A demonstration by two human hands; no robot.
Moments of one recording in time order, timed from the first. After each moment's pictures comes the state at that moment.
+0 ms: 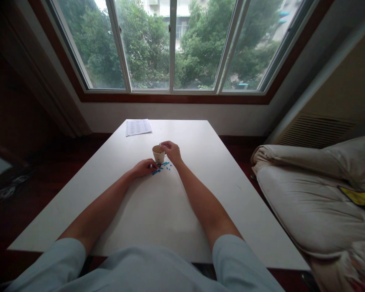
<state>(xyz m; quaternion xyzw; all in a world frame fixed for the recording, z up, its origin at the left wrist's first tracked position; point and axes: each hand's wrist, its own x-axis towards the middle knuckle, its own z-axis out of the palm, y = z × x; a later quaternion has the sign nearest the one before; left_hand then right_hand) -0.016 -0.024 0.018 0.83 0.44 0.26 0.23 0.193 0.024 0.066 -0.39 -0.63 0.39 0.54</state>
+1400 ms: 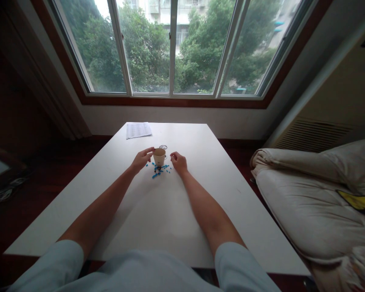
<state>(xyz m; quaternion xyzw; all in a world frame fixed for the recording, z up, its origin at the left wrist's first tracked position) 0.008 -0.021 0.072 0.60 0.49 0.50 0.38 0.236 0.032 0.003 -0.50 -0.71 0.17 0.47</state>
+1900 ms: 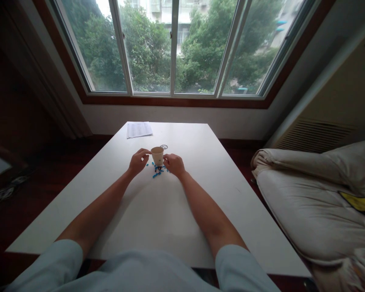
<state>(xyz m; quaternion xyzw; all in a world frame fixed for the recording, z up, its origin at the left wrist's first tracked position) -0.012 -0.029 0.057 0.74 0.45 0.49 0.07 0.218 0.003 0.029 -0.43 -0.83 -0.02 0.36</state>
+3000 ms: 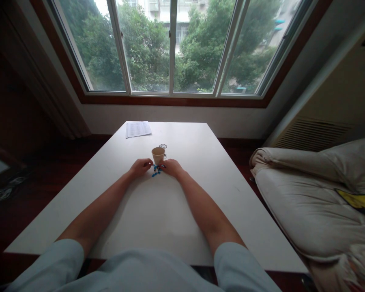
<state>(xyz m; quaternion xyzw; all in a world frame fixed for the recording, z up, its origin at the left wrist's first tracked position) -0.021 -0.024 0.020 0.79 0.50 0.32 0.14 0.213 0.002 0.032 -0.43 -0.89 0.05 0.11</state>
